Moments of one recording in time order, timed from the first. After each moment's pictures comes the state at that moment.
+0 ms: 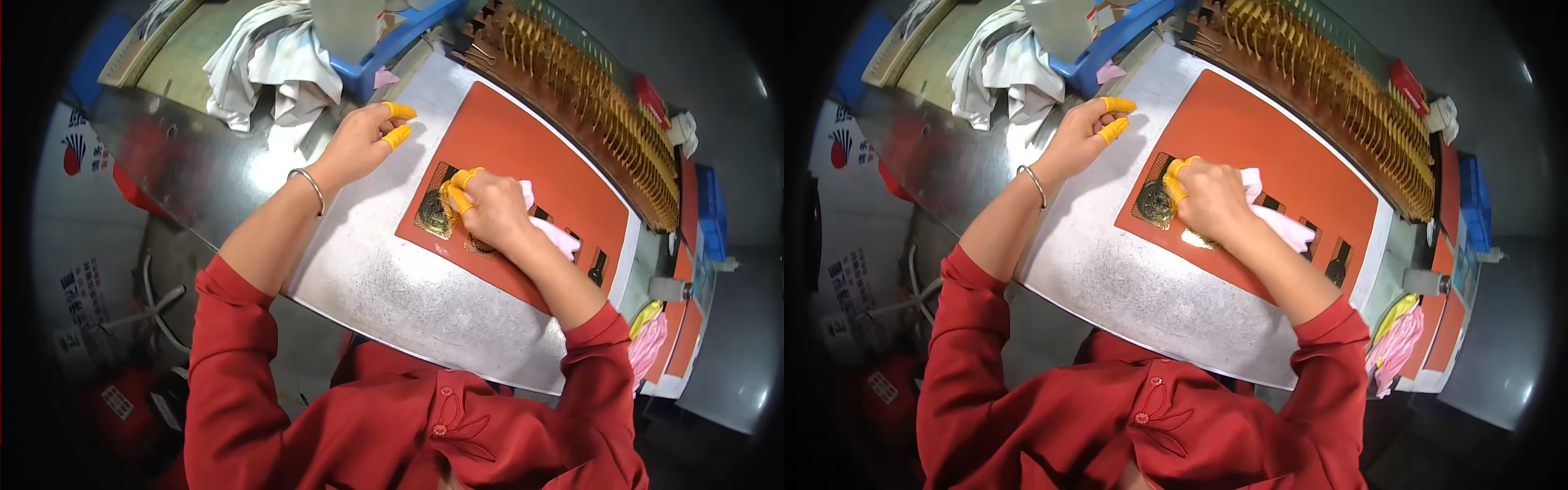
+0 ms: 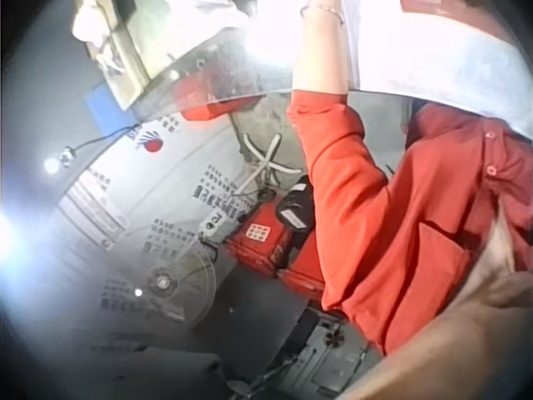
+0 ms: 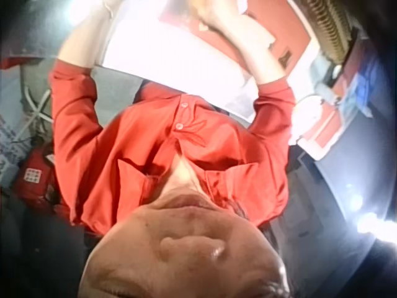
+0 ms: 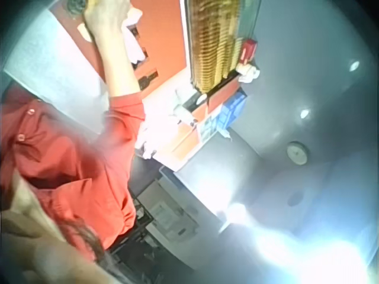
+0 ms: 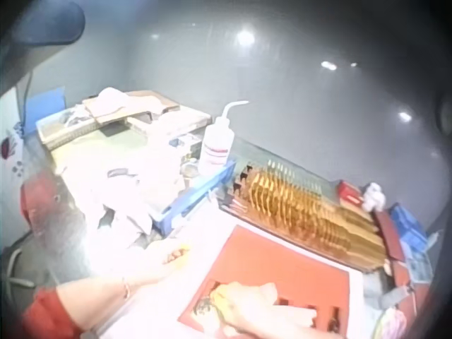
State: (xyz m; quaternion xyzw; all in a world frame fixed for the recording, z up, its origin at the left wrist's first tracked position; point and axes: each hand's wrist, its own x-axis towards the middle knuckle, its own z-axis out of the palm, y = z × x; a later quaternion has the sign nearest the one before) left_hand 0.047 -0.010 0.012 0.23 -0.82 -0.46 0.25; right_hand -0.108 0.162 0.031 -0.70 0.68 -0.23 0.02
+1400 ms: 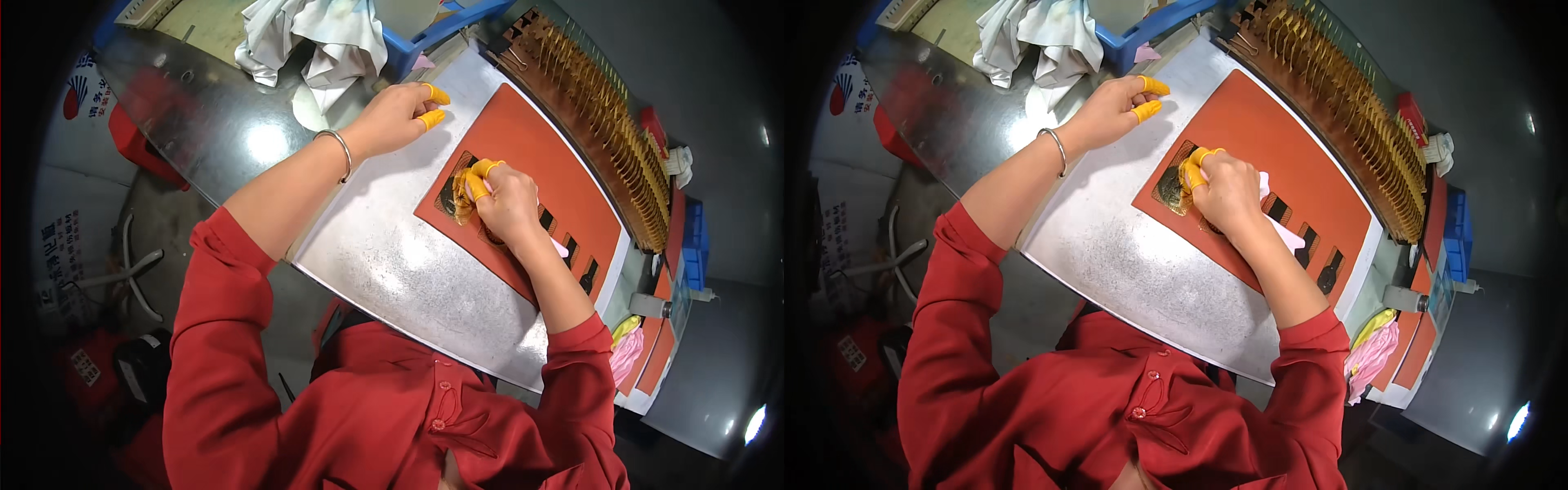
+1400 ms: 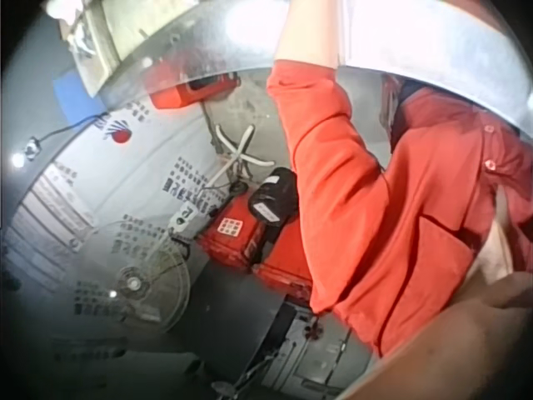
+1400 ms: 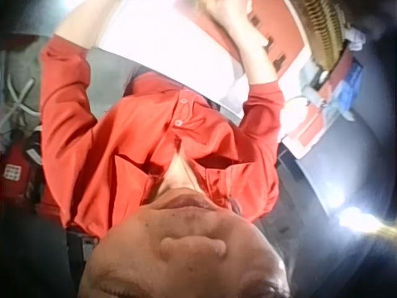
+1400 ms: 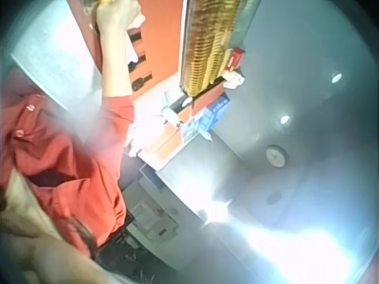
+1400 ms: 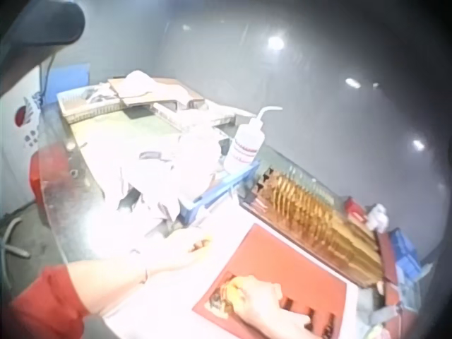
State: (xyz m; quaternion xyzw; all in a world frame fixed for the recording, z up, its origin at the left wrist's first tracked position) left_hand 0.048 -0.010 0.010 0.20 -0.83 -0.44 0.27; right_hand -0.092 0.159 0.044 -0.64 0.75 -0.19 0.04
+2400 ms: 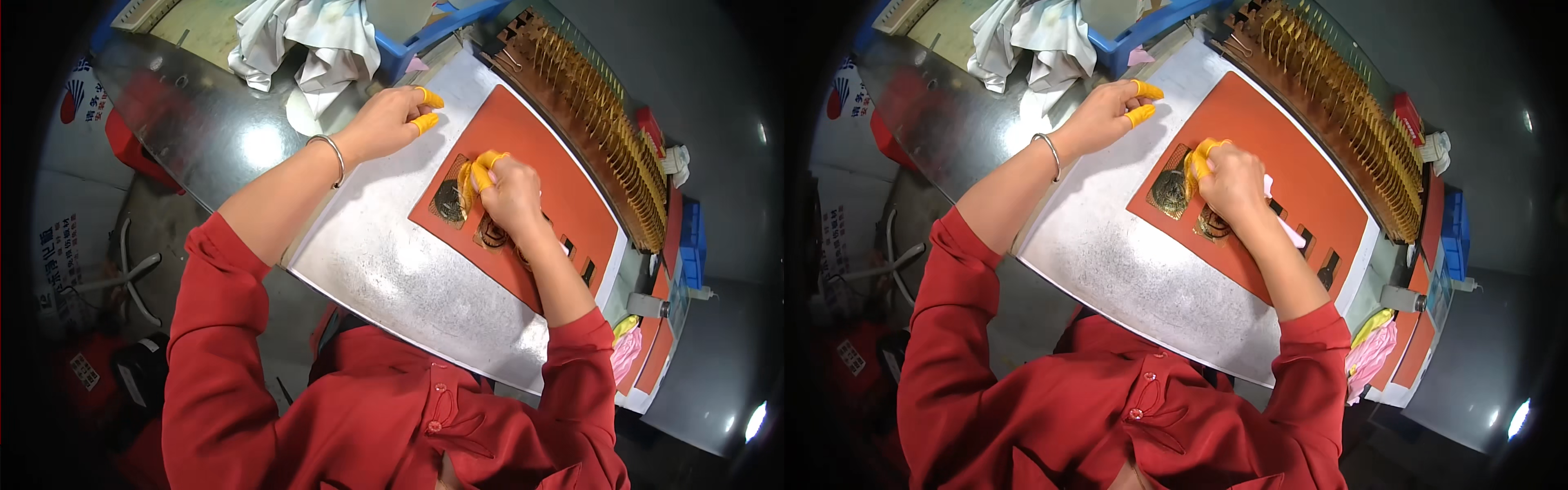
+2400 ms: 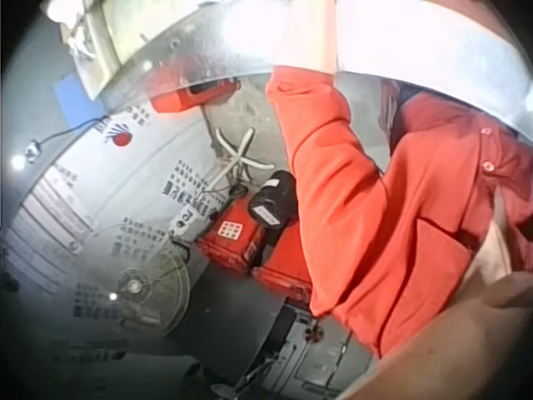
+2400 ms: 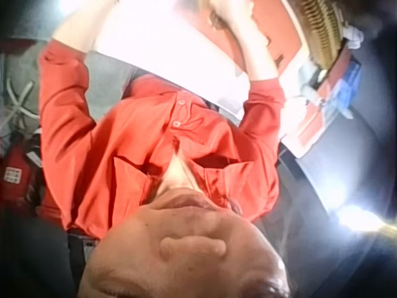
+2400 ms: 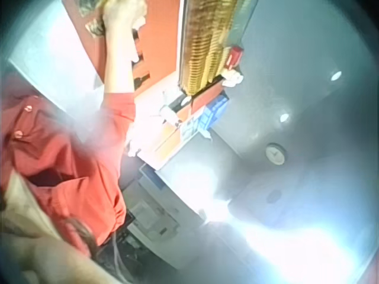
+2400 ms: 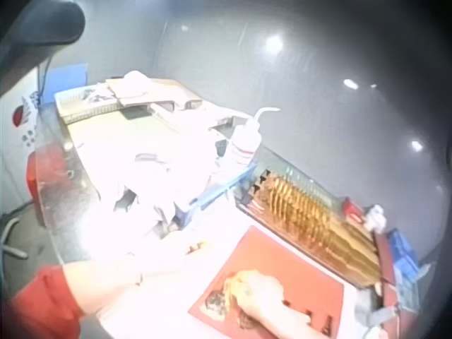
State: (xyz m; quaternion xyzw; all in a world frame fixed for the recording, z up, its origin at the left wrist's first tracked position) left_hand 0.048 -0.009 0.012 0.21 -0.83 -0.44 0.27; right_hand -0.116 0.152 0.035 -0.64 0.75 -0.15 0.01
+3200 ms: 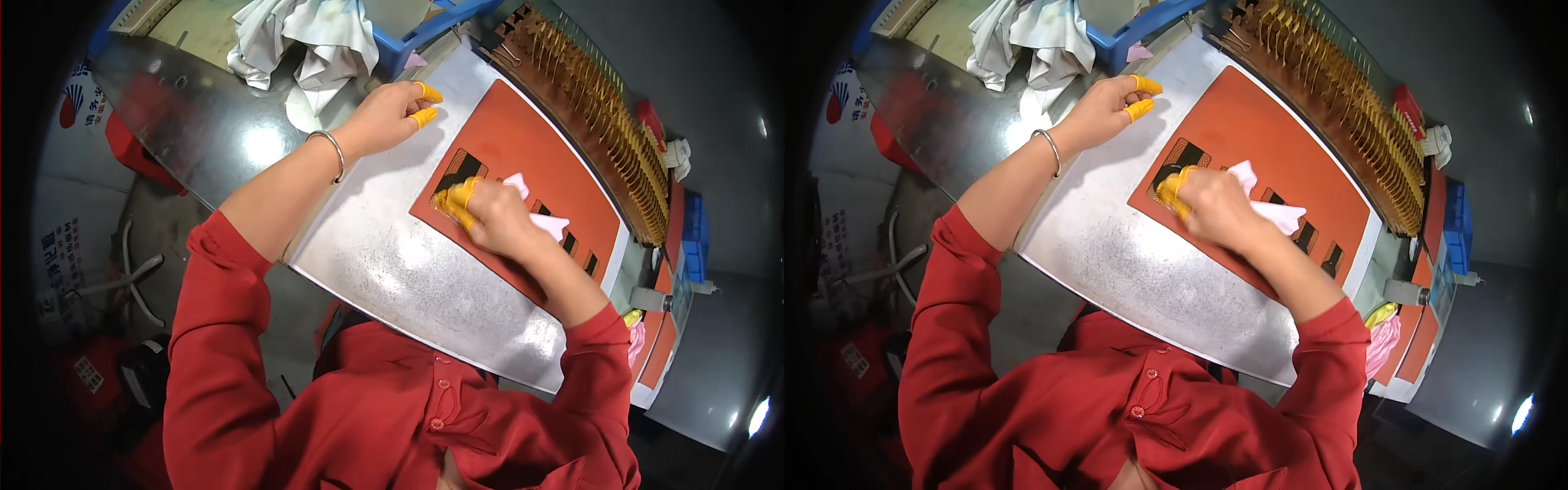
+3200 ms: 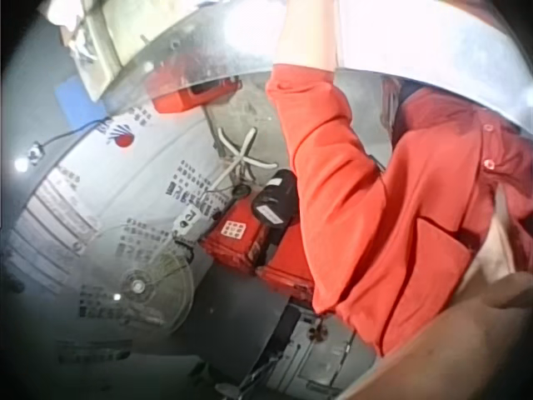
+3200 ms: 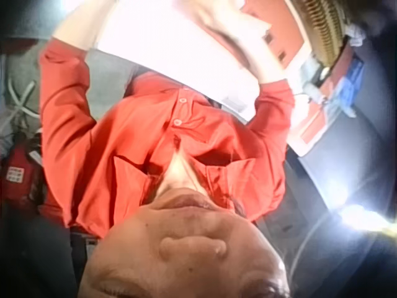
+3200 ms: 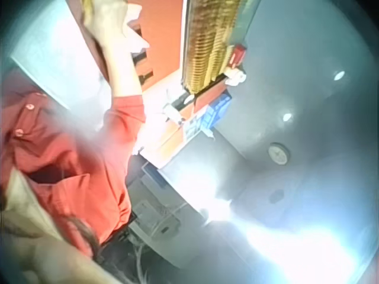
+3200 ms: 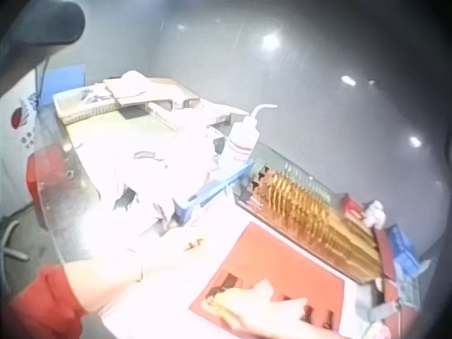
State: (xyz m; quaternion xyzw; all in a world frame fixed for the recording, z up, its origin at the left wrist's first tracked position) left_hand 0.047 -0.013 0.007 0.21 -0.82 -0.47 0.26; right_hand -0.098 0.170 0.033 -0.80 0.56 -0.18 0.07
